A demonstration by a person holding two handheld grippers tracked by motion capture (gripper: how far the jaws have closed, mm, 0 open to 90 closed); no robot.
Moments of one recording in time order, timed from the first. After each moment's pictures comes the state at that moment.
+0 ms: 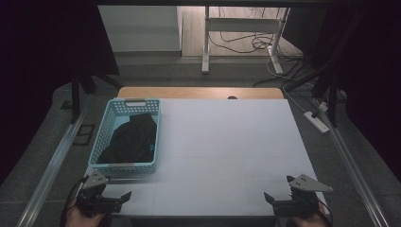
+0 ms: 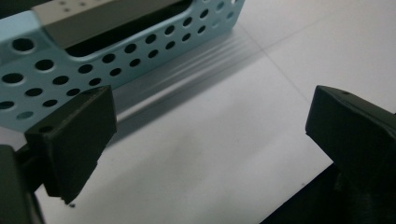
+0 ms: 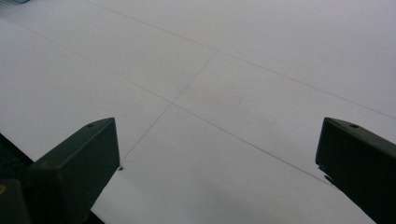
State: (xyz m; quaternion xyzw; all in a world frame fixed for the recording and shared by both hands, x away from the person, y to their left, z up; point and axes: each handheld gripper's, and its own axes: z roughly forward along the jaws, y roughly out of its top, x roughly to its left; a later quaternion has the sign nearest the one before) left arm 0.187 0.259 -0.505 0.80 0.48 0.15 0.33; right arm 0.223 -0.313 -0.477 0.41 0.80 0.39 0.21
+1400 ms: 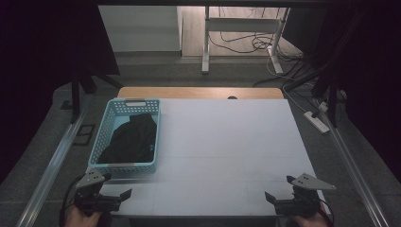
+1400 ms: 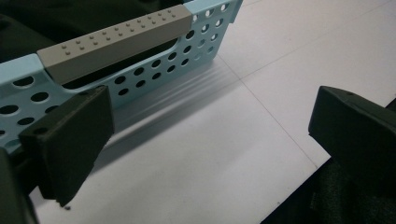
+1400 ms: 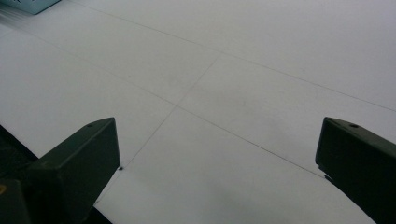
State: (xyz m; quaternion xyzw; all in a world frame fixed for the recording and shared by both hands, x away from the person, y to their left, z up) left arm 0.187 0.265 -0.496 0.77 0.48 0.13 0.40; right arm 0.225 -0.317 -0.476 0.41 0.79 0.40 0.19
